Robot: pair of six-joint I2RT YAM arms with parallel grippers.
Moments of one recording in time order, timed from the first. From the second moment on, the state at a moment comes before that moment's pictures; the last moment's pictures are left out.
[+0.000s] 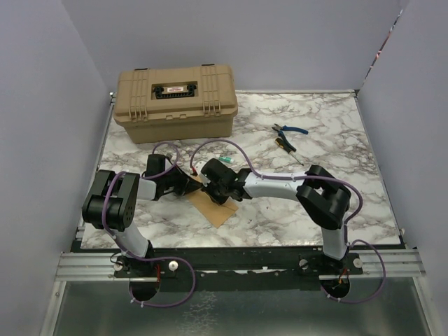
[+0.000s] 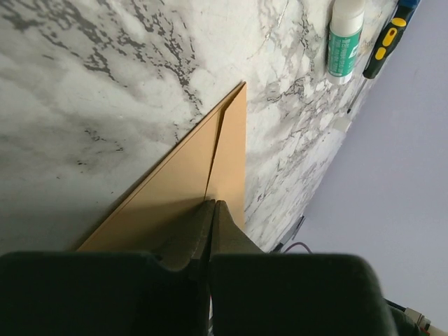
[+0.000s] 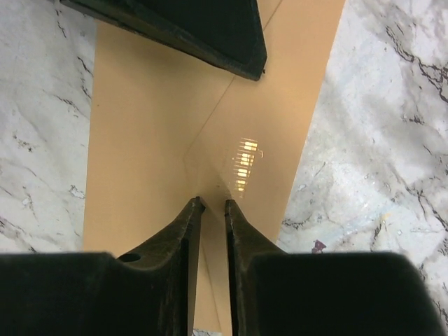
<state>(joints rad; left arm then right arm) -0.12 1.68 0.50 0.36 0.63 -1.03 1.02 1.96 1.28 -0.27 0.02 0.00</state>
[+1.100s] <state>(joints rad) -0.12 1.69 0.53 0.31 0.65 -1.00 1.01 2.14 1.62 -0.46 0.09 0.14</state>
